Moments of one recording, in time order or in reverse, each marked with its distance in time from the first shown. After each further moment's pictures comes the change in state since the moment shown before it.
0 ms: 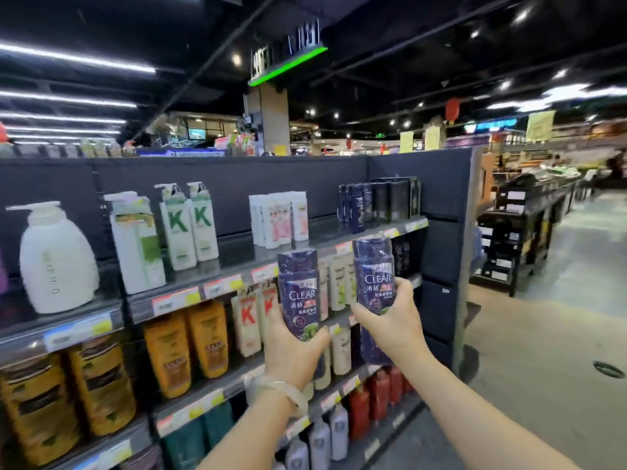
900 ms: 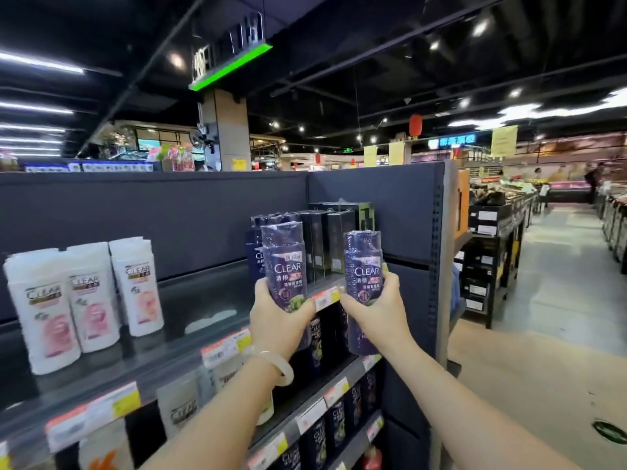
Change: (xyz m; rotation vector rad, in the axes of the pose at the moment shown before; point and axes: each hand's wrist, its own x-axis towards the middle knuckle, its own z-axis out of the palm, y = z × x) left_hand 0.333 -0.077 0.389 -0.013 -0.038 0.046; right_hand 0.459 0.210 -0.064 0.059 0.044 -0.010
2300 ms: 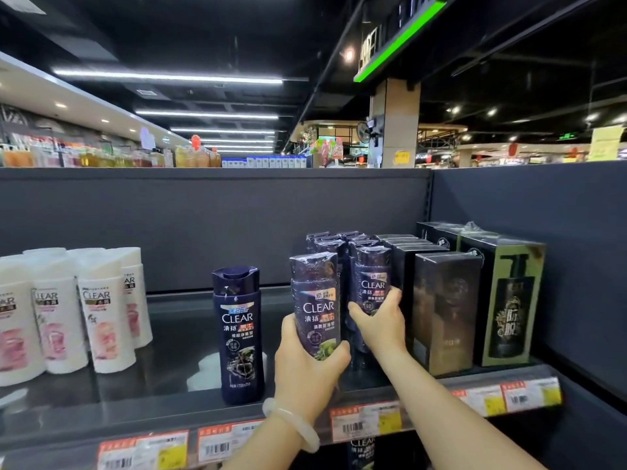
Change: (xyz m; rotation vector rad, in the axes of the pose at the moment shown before) left_hand 0.163 -0.106 0.143 0.213 0.390 -0.050; right_hand 0.293 0.143 0.165 -0.024 -0.419 0.018
